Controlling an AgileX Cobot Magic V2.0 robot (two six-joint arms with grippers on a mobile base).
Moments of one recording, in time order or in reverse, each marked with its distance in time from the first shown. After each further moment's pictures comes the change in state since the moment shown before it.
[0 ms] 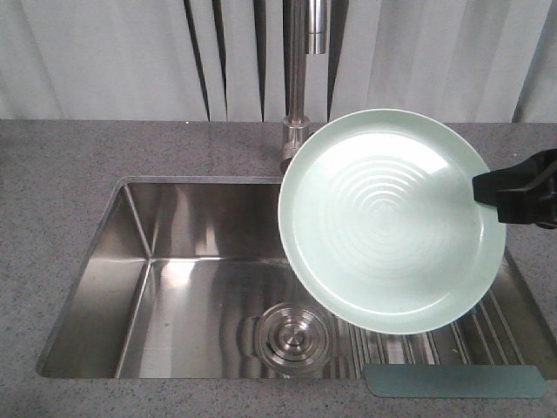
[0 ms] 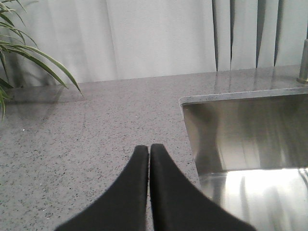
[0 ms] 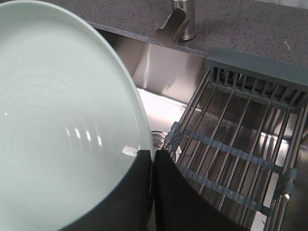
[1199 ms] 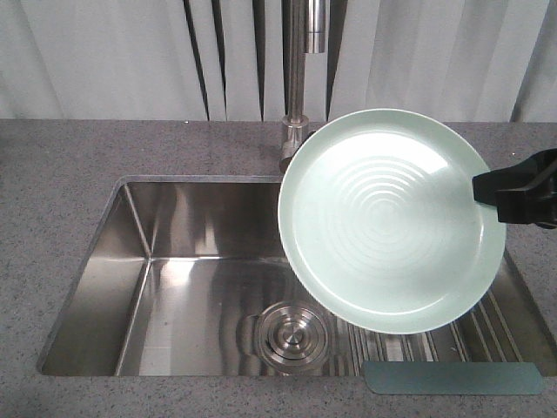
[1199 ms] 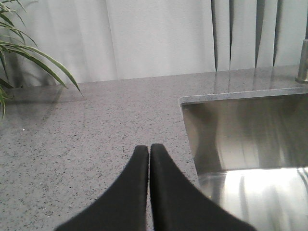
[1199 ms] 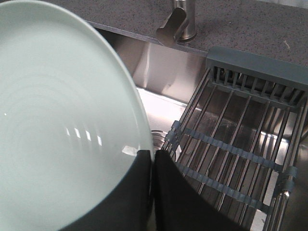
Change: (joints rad) left arm 0.000 0.000 0.000 0.000 0.000 0.000; right arm 0.000 0.000 0.000 0.000 -0.001 0.000
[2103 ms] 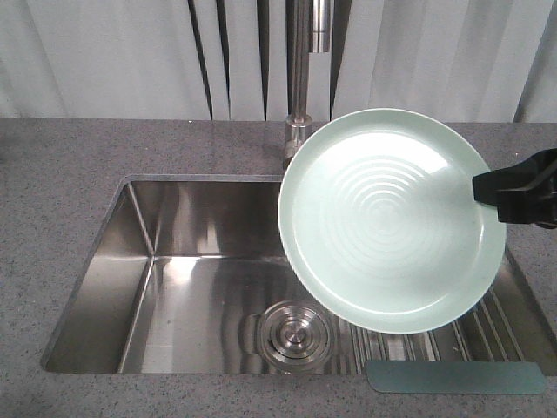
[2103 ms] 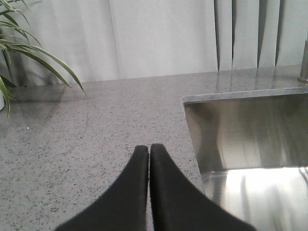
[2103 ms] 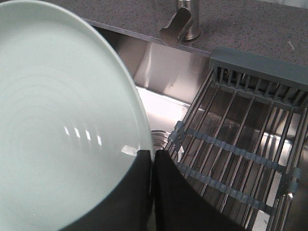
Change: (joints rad) left arm 0.000 0.000 0.000 0.000 0.000 0.000; right arm 0.000 0.000 0.000 0.000 0.000 0.000
